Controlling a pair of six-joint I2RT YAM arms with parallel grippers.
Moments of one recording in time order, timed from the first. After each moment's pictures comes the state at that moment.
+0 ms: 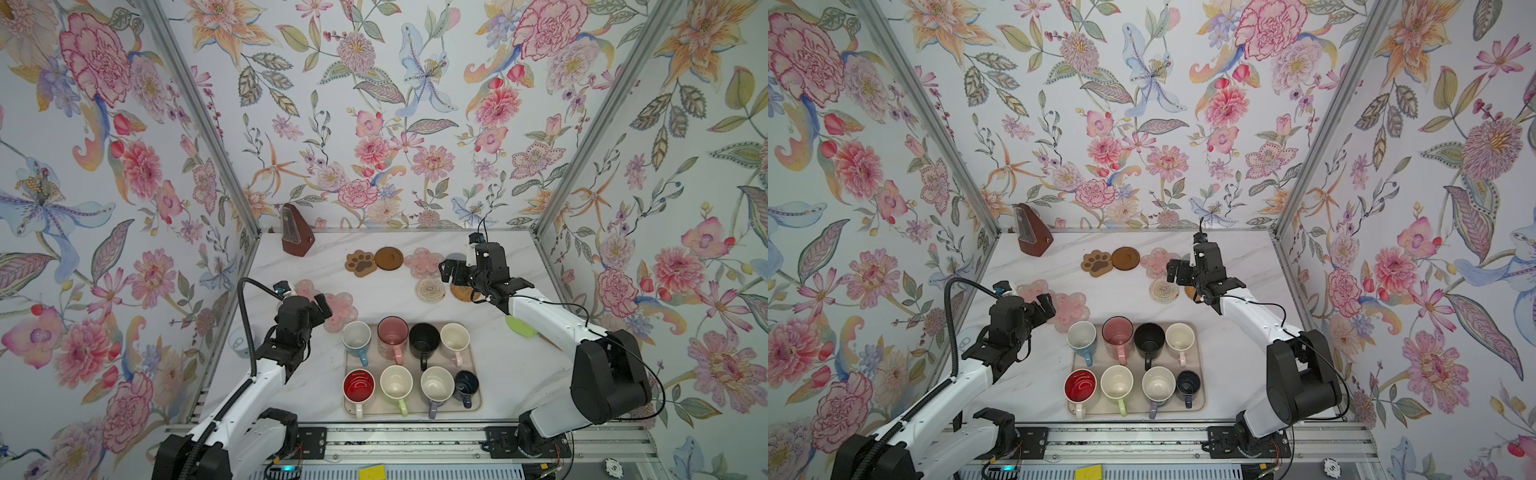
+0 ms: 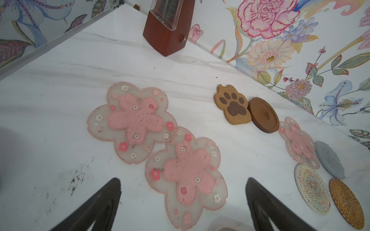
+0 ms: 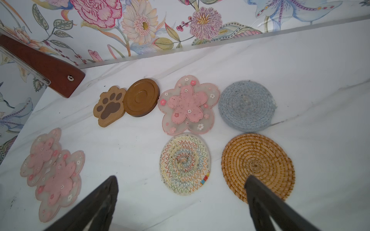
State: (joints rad) left arm -0.24 0.99 0.50 -0.06 -0.27 -0.60; right arm 0.36 1.53 1.07 -0.12 -0.04 0.35
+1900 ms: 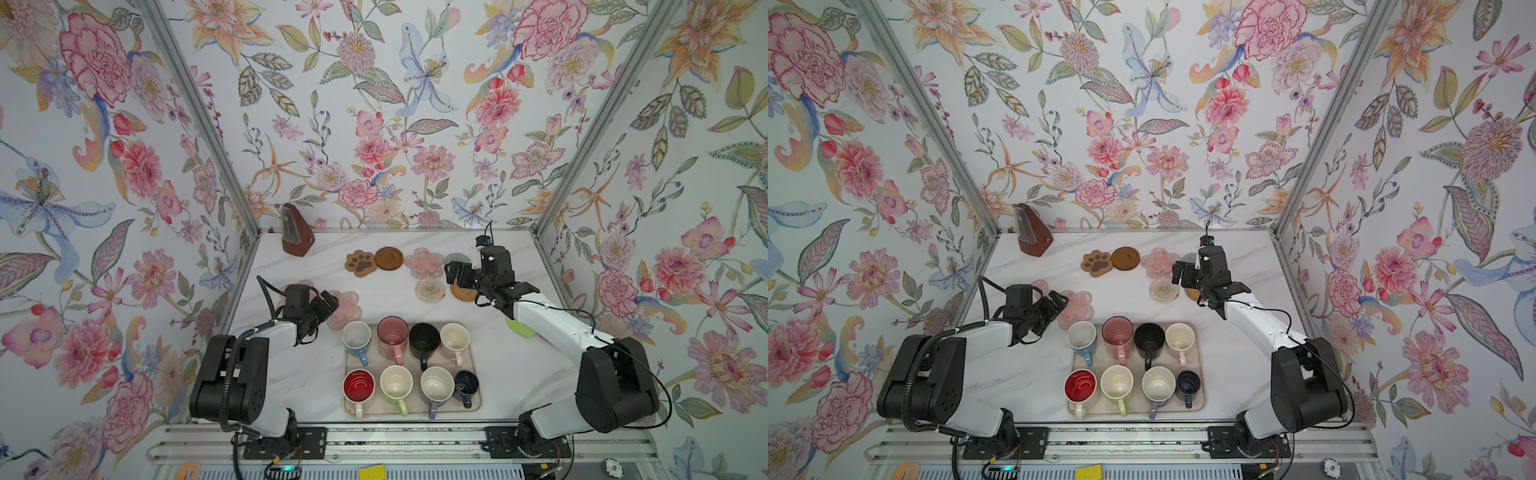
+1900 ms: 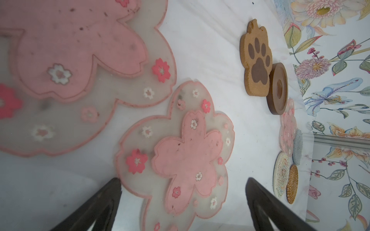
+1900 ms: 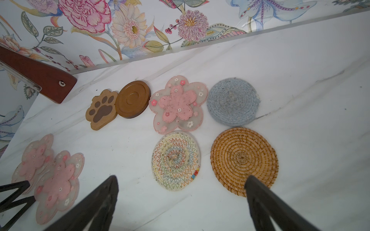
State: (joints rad) left arm -0.10 1.53 0.62 0.12 0.22 -0.86; right arm 0.34 1.48 1.01 -0.12 -0.01 0.36
